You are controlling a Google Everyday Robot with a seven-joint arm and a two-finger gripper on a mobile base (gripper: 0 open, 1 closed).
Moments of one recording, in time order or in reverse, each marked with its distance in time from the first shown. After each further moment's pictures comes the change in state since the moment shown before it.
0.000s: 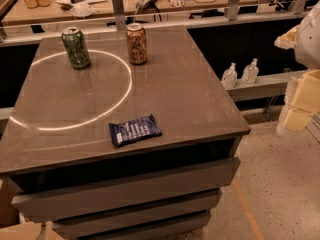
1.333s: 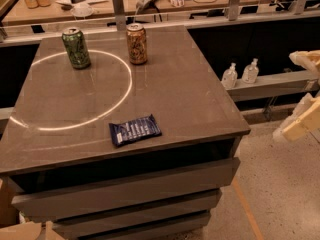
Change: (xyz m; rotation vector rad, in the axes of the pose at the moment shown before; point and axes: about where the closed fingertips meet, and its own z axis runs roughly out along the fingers) arm 0.022 -0.011 0.031 0.078 -0.472 0.157
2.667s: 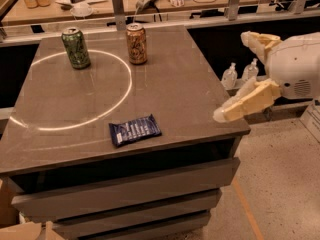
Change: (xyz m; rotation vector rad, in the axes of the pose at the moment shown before) arm -0.107 0.020 0.043 -0.010 -0.369 -0.025
